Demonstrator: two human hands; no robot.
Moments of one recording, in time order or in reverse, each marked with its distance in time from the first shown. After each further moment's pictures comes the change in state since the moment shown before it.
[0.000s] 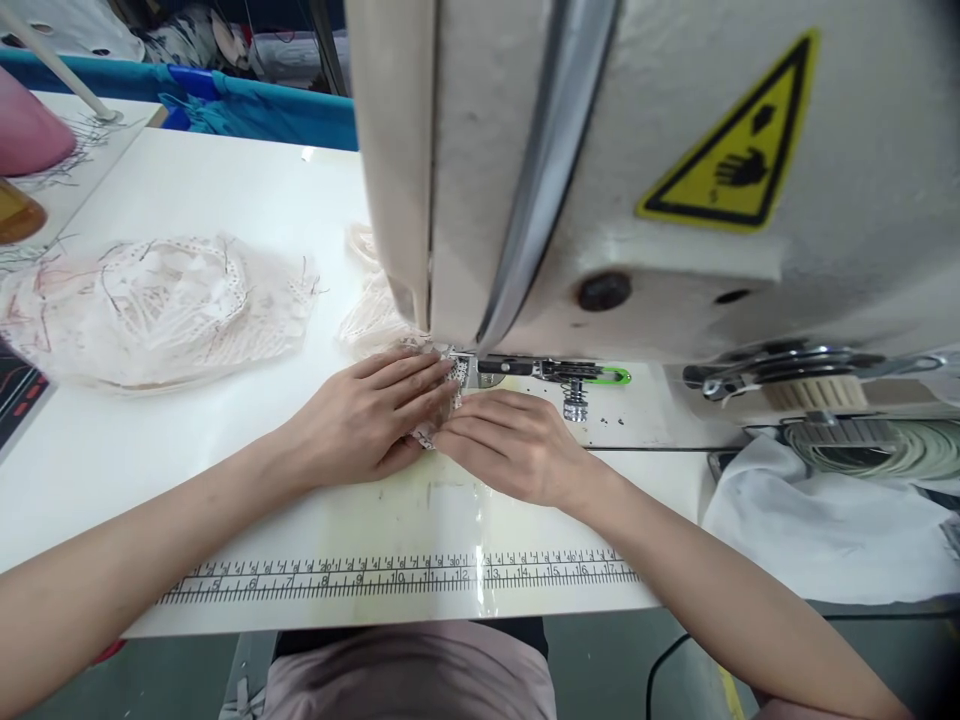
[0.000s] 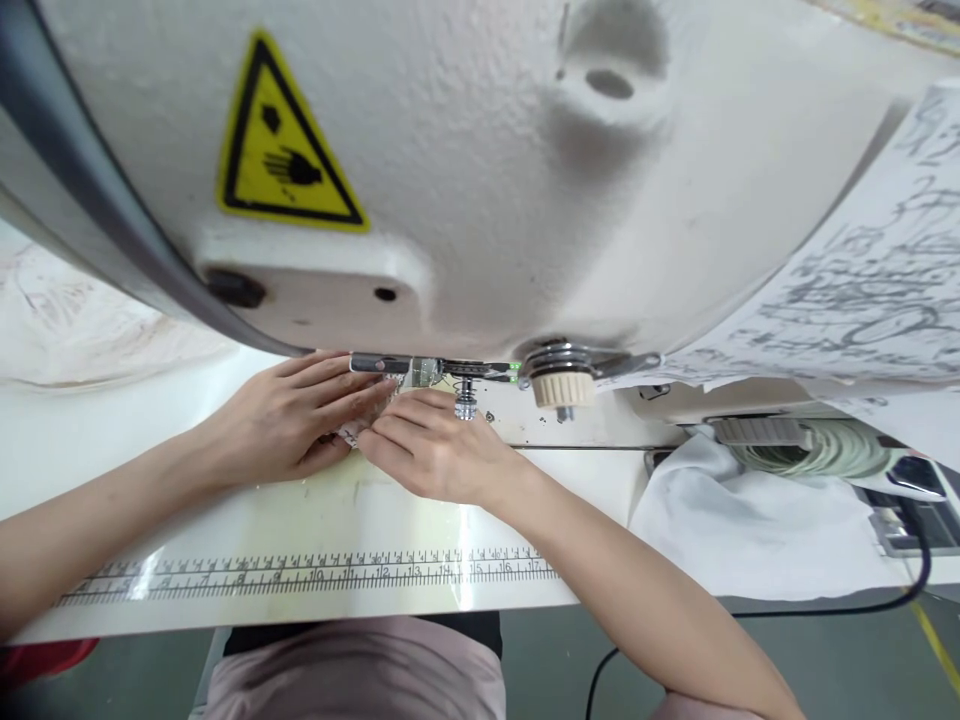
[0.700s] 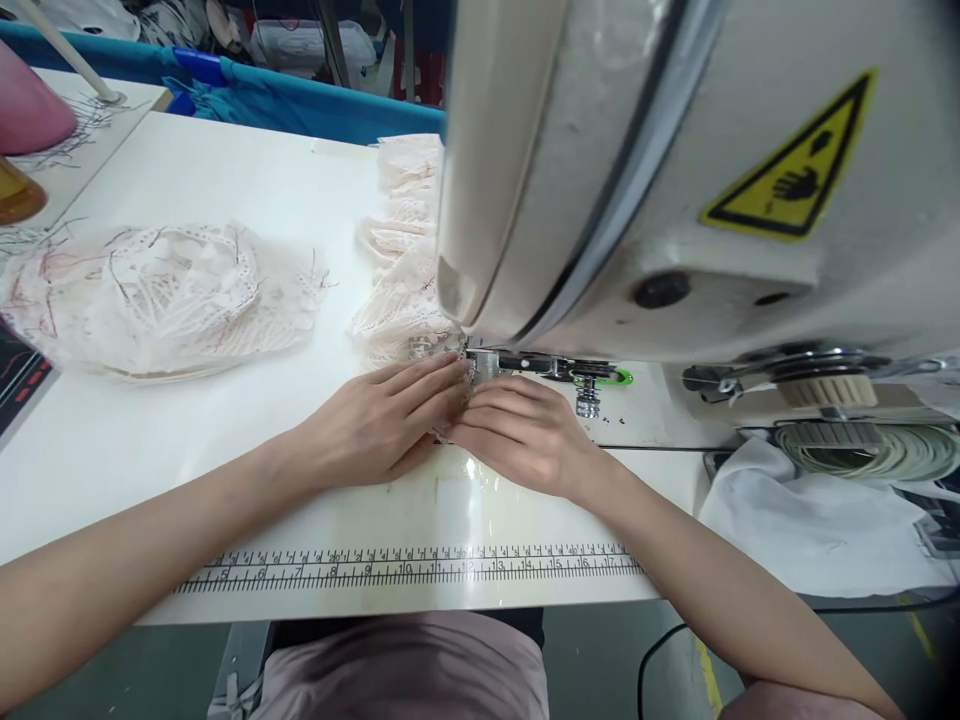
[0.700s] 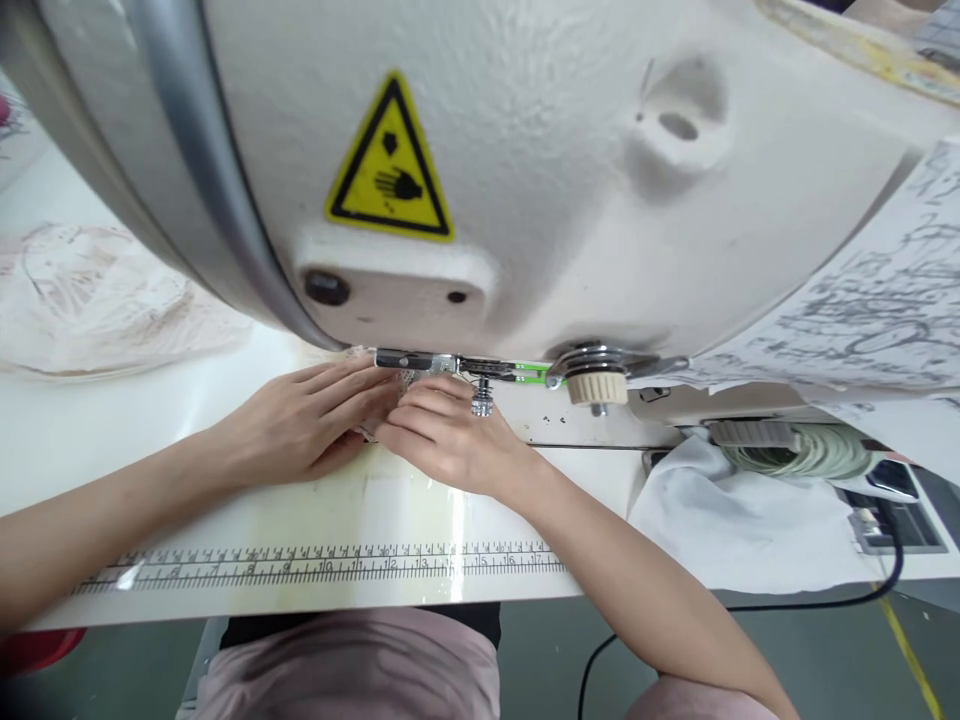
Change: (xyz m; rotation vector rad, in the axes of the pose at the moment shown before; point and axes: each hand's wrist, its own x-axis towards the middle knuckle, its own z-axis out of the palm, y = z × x) left_hand -0.002 0.009 -0.002 -0.022 0.060 0.010; right_hand -0.005 0.009 -0.001 0.083 -0.047 -0.023
